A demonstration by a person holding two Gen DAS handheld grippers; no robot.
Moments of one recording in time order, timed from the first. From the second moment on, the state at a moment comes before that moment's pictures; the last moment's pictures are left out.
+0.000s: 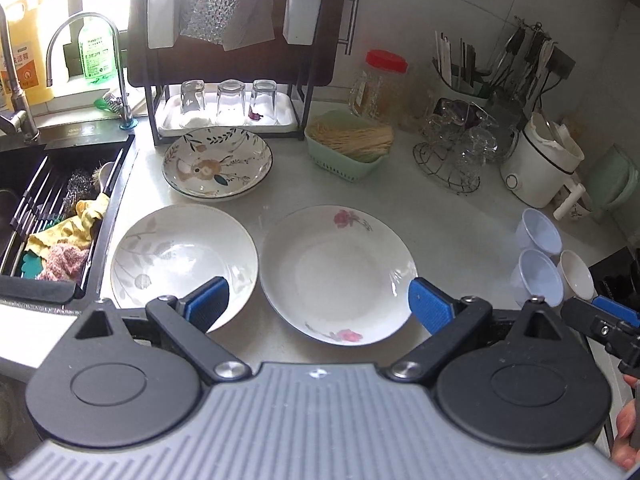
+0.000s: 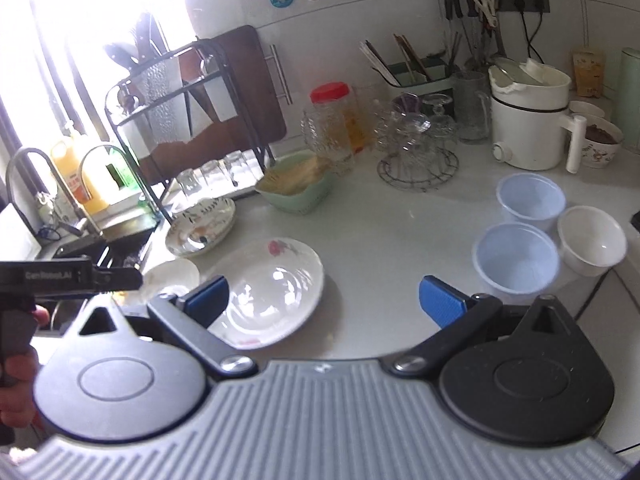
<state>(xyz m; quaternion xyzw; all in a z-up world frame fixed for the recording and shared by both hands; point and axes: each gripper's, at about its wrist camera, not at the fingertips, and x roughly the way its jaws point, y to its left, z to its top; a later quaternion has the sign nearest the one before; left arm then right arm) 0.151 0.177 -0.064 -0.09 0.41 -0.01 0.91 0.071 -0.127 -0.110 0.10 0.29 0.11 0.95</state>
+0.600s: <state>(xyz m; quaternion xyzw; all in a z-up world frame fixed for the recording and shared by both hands) 0.233 0.315 -0.110 -0.07 0.45 -0.05 0.89 0.117 0.031 -0.142 0.10 0.33 0.12 0.93</state>
